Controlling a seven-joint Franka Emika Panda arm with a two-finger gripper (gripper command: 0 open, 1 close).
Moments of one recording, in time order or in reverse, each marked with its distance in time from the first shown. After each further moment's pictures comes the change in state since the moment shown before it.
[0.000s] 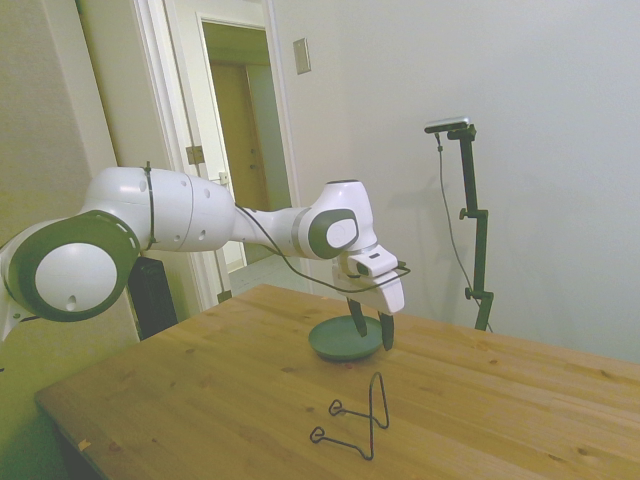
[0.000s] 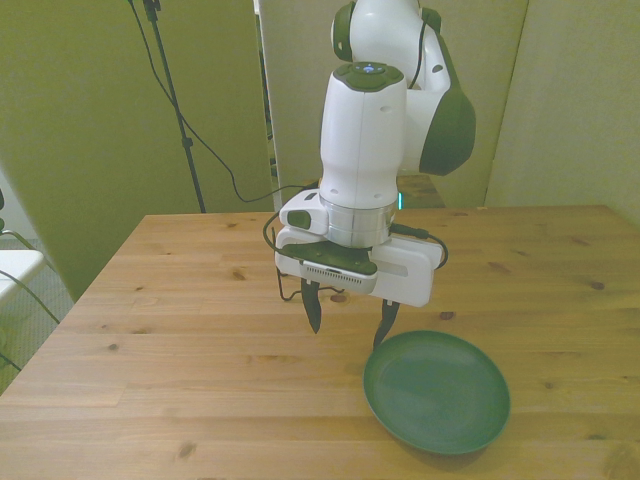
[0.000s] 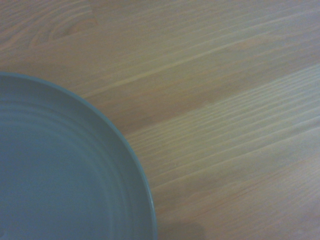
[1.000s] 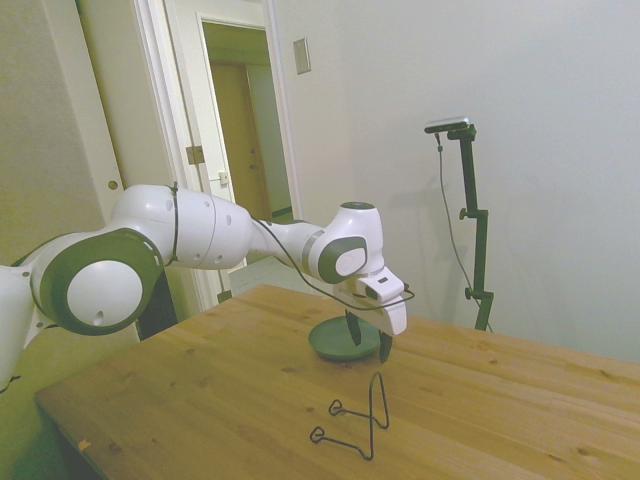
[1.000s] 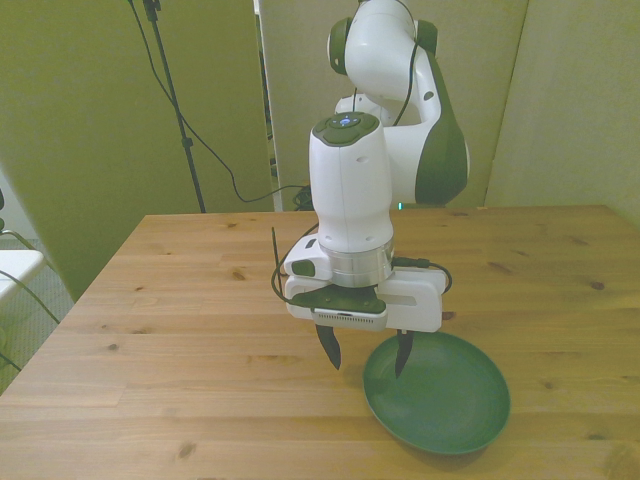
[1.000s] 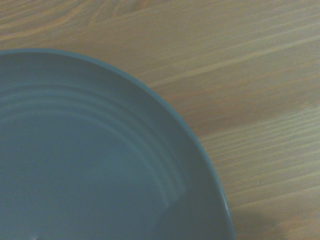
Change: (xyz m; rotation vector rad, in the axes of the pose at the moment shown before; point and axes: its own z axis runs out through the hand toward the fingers) arm -0.004 -0.015 0.045 0.085 -0.108 -0.084
